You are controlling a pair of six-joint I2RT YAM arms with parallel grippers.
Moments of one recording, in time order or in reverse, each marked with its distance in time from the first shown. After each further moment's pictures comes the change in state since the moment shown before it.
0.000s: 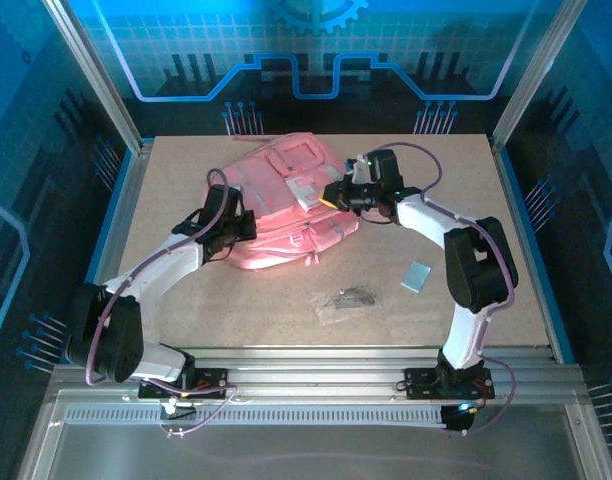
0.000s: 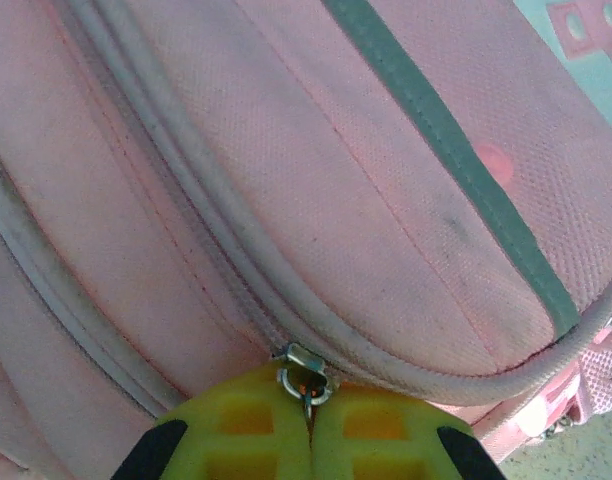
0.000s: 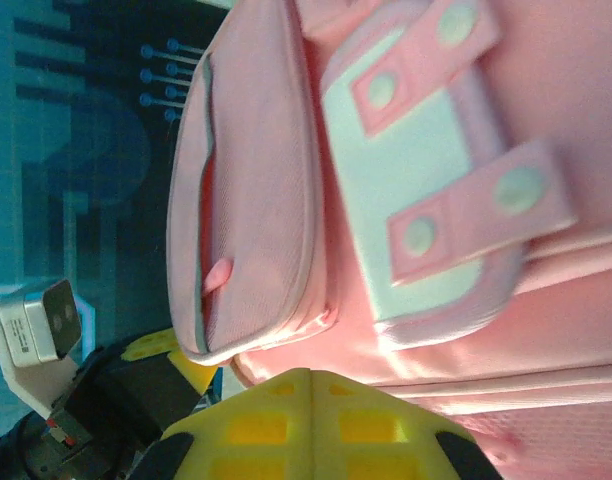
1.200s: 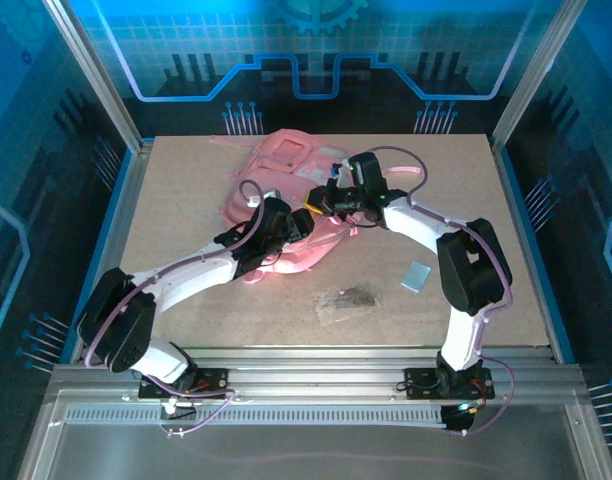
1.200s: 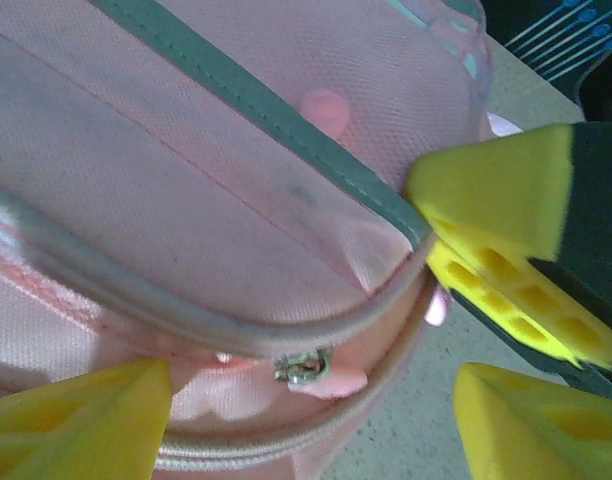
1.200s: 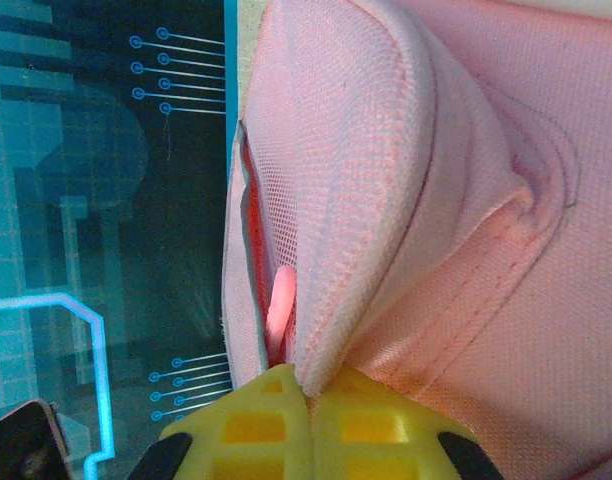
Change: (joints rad) left arm -0.325 0.097 0.024 0.232 -0.182 -0.469; right arm 0.109 0.003 0.022 0.004 0.080 0.132
